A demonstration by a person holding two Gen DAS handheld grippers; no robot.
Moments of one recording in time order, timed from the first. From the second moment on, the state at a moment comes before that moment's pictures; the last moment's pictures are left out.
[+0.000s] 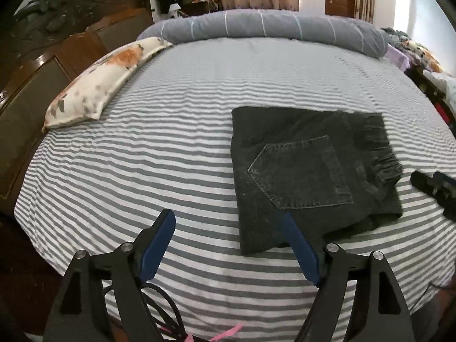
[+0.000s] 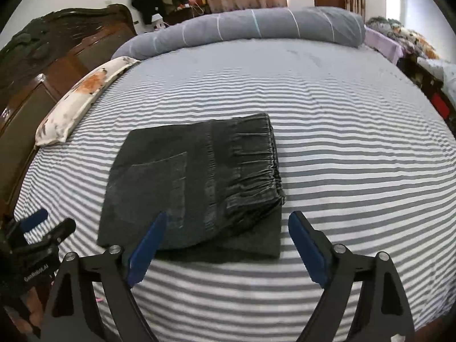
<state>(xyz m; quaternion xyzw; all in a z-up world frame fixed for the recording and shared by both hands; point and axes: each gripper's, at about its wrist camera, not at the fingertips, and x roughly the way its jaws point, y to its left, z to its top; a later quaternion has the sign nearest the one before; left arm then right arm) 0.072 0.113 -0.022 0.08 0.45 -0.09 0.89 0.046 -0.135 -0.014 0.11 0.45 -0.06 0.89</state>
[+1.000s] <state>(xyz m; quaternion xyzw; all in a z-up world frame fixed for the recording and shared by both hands) 0.014 0.116 0.010 0.10 0.45 -0.09 0.88 -0.005 -0.072 0.022 0.04 0.45 -0.08 0.89</state>
